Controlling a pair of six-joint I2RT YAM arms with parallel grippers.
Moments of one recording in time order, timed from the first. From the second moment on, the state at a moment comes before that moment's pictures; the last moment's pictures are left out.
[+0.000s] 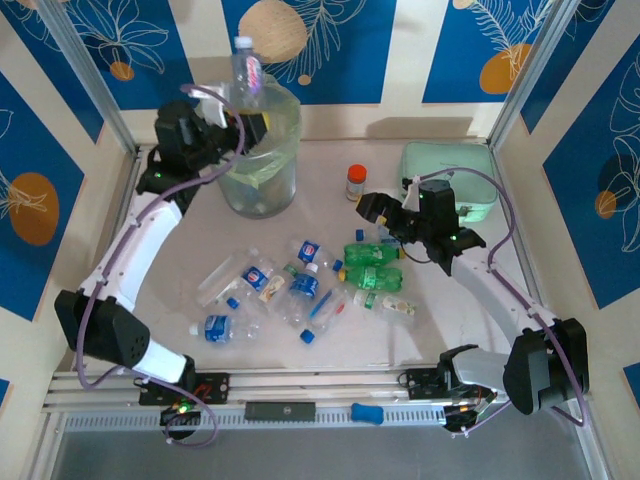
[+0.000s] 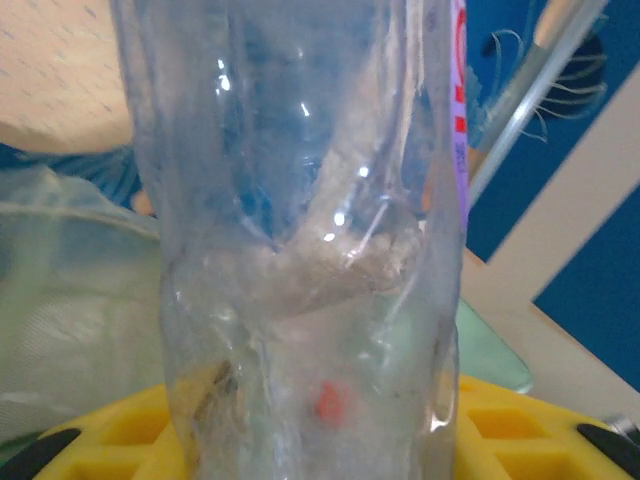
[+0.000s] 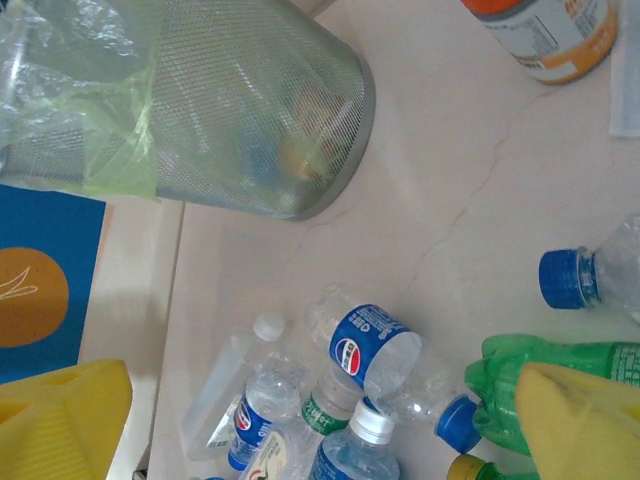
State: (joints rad) left arm -0.25 1.51 1.56 -0.16 0.41 -0.31; right arm 0.29 1.20 0.86 -0.20 -0.44 0.77
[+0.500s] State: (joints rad) left arm -0.18 1.84 2.00 -0.62 0.28 -0.05; right arm 0.29 1.20 0.84 -0.21 -0.44 0.75
